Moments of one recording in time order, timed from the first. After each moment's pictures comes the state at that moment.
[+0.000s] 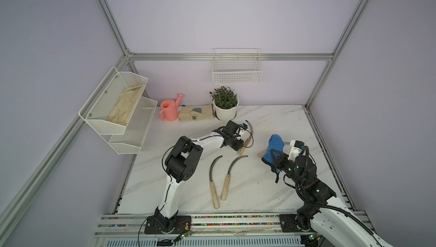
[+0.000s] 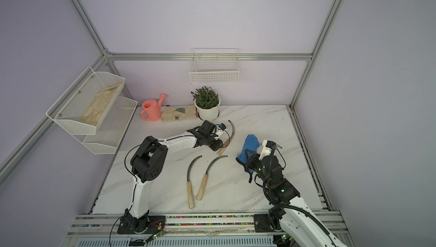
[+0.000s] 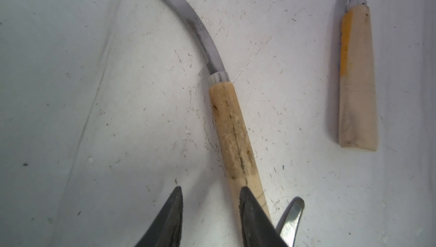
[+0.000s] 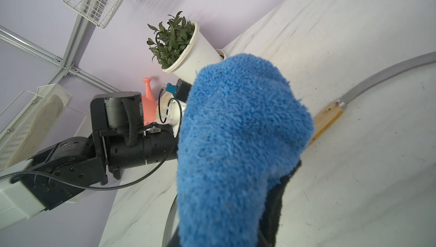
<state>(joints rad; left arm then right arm) -0.64 2.12 1.52 -0.31 0.19 0.07 0.45 0.61 0.41 -0.10 0.09 0.80</state>
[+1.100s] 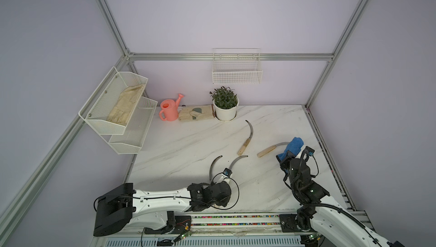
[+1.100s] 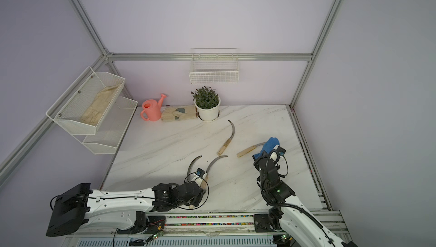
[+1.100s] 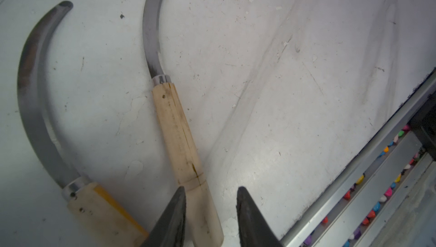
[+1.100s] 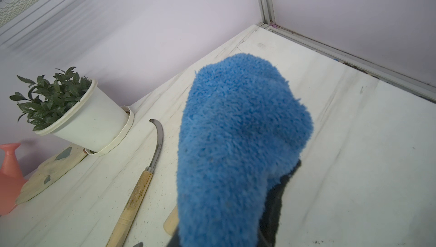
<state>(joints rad) -1.27 1.19 0.55 -0.29 -0.31 -0.66 0.45 0.68 0.29 0.00 0.64 0.69</state>
